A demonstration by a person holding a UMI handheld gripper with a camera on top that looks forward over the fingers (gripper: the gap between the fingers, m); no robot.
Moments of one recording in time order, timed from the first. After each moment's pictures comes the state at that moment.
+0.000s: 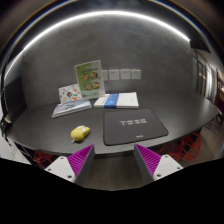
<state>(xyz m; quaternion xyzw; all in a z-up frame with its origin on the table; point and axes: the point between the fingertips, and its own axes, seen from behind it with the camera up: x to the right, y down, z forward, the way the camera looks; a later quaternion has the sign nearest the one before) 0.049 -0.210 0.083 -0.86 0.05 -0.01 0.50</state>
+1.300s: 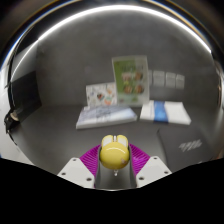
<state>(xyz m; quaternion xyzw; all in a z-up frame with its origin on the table) -0.143 -0.032 0.064 -0.85 -0.04 0.06 0.52</state>
